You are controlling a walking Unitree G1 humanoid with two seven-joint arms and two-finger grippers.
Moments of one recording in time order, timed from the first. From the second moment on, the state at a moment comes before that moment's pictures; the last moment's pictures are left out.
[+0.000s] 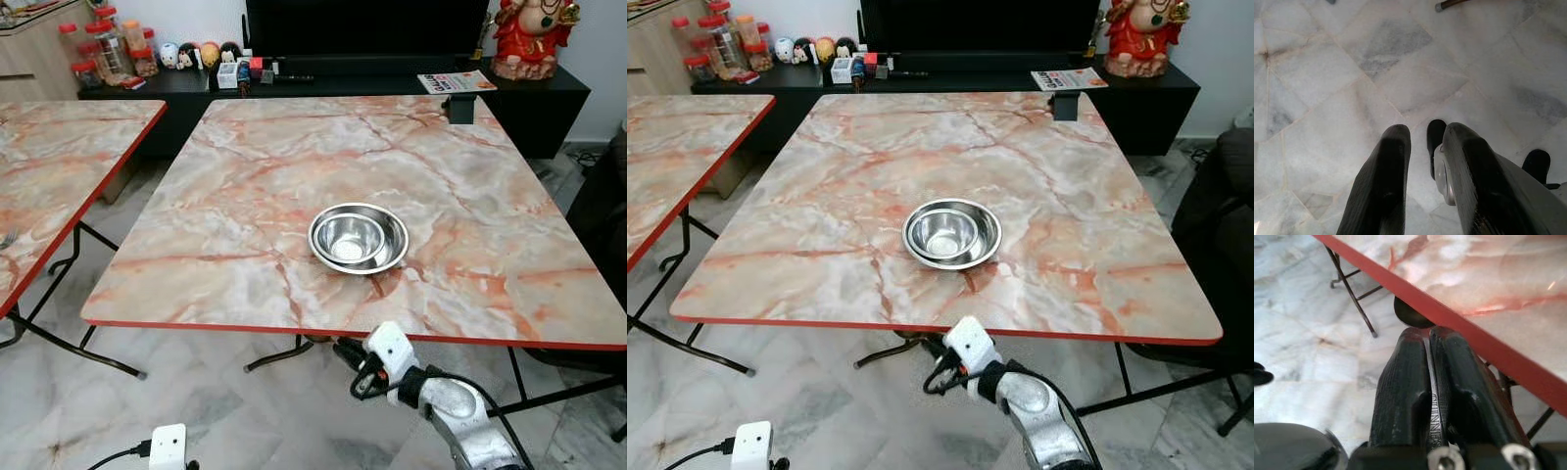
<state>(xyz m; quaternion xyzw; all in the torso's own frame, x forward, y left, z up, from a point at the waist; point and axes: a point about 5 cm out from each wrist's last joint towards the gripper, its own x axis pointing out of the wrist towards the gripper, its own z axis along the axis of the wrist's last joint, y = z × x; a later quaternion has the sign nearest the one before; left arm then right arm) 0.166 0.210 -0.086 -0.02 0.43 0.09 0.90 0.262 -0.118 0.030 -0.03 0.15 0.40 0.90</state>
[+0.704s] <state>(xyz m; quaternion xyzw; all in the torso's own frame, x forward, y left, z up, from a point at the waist) 0.158 0.208 -0.090 -0.03 0.44 0.08 0.89 0.220 -0.112 0.031 -0.12 0.21 0.60 0.77</state>
